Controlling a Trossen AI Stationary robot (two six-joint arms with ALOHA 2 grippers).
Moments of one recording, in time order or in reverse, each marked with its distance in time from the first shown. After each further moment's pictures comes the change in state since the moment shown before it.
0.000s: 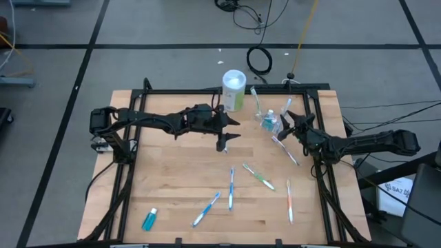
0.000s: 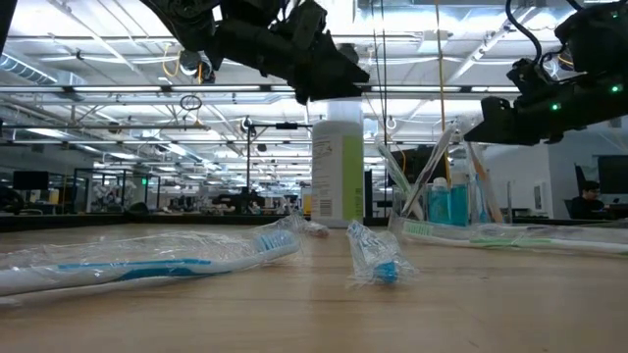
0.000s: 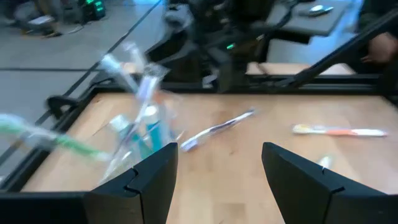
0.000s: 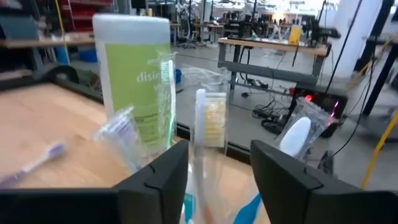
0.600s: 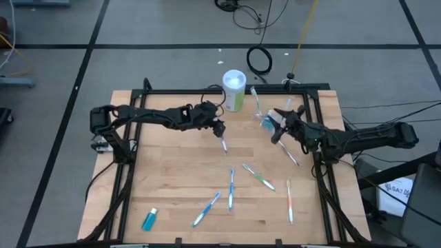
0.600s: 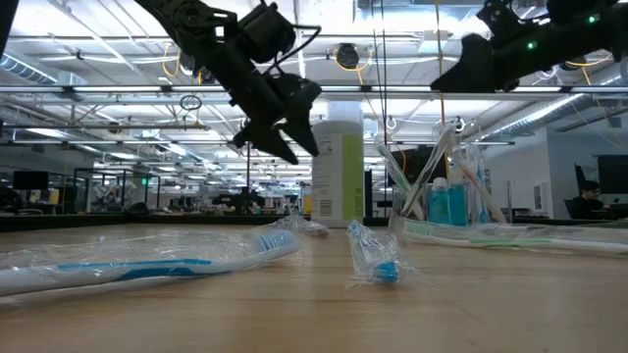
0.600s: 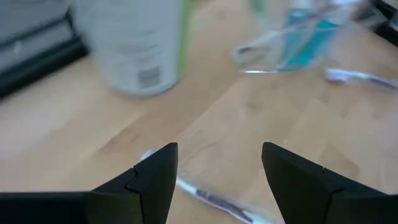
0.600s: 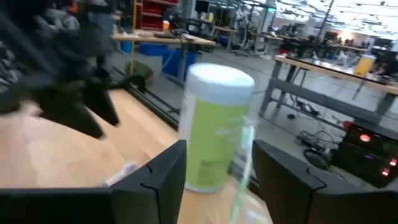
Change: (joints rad) left arm 0.074 0.000 0.000 -0.432 -0.375 -0.533; right arm 0.093 0.128 0.338 -0.200 -0.159 -0.116
